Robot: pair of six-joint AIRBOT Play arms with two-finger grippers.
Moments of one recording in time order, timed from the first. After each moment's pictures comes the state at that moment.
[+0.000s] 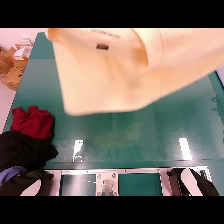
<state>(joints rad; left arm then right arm) -0.11 -1.00 2.03 1.27 -1.01 -1.40 -0.64 -0.81 1.93 -0.72 1.21 1.53</state>
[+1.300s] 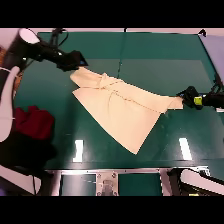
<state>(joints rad) -0.05 -1.70 1.82 0.92 -1.39 -1.44 -0.52 -1.26 0.90 -0.79 0.97 1.27</state>
